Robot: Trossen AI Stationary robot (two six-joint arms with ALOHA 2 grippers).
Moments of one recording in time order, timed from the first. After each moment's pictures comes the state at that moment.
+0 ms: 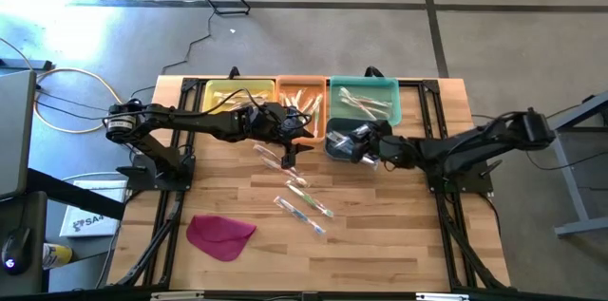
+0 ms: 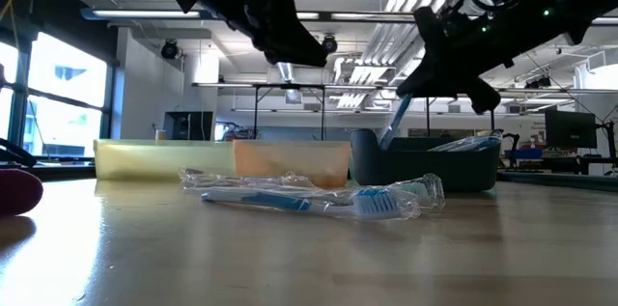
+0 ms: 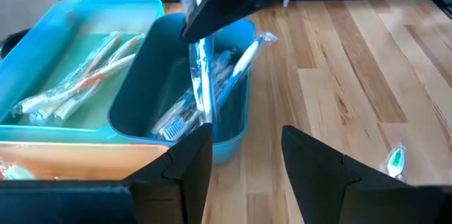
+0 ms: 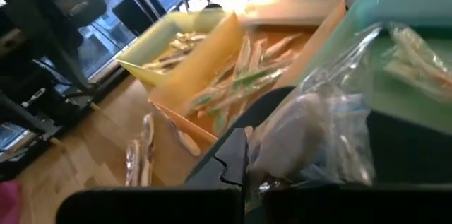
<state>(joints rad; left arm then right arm) 0.16 1.51 1.01 0.05 0.11 0.10 0.02 1.22 0.41 0.41 0.61 0.77</state>
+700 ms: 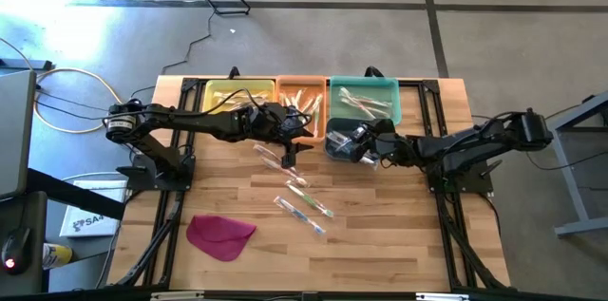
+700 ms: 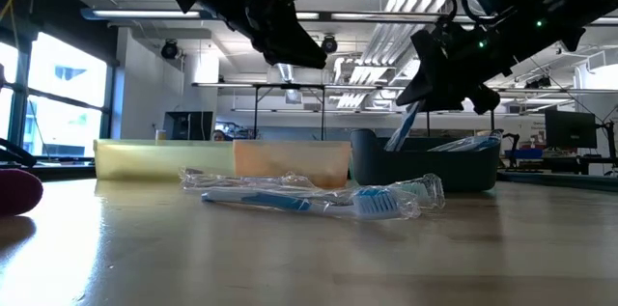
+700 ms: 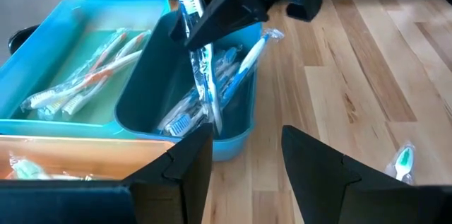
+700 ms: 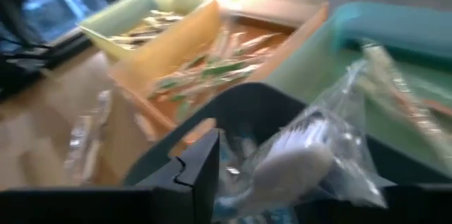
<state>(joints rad) 0.16 1.51 1.01 0.05 0.09 0.10 -0.03 1.25 0.41 0.36 0.61 0.60</state>
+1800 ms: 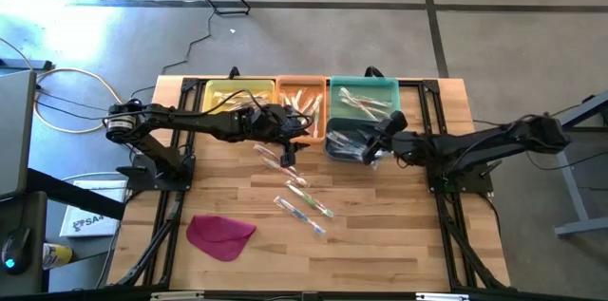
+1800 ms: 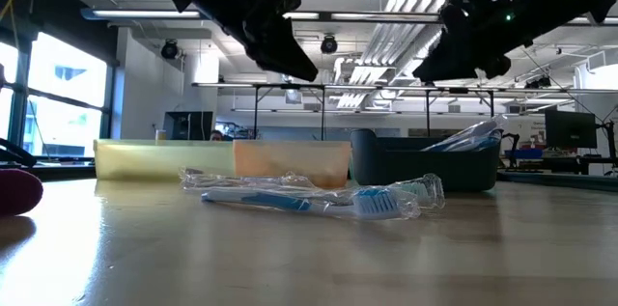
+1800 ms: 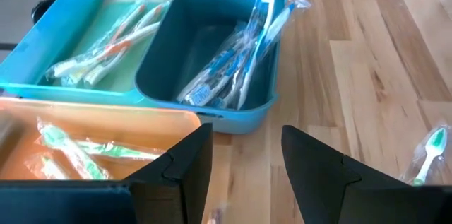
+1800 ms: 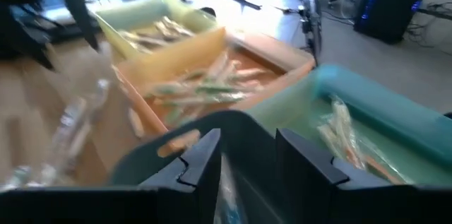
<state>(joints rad) 0.16 1.51 1.01 -0.03 0.01 0.10 0.02 1.00 0.41 0.18 0.66 0.31</state>
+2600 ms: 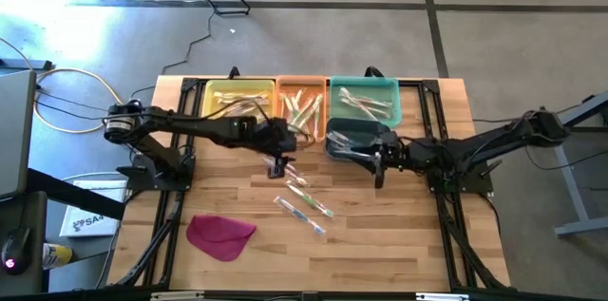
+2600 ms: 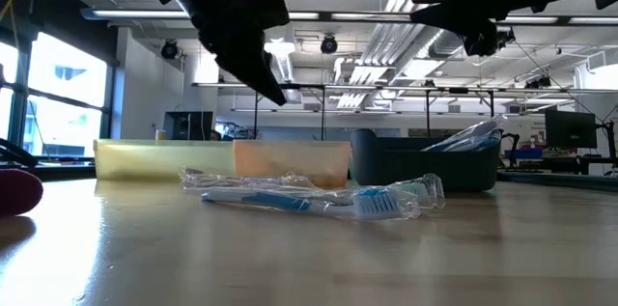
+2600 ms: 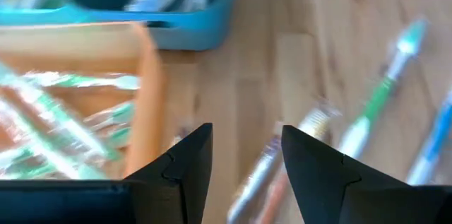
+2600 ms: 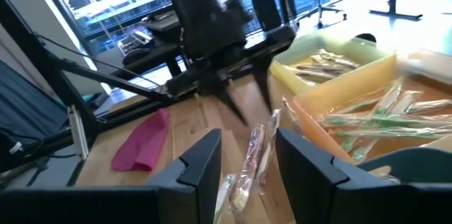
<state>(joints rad) 0.09 1.50 1.01 -0.29 -0.01 0.12 0.18 0.94 0.41 0.40 0.34 0.39</state>
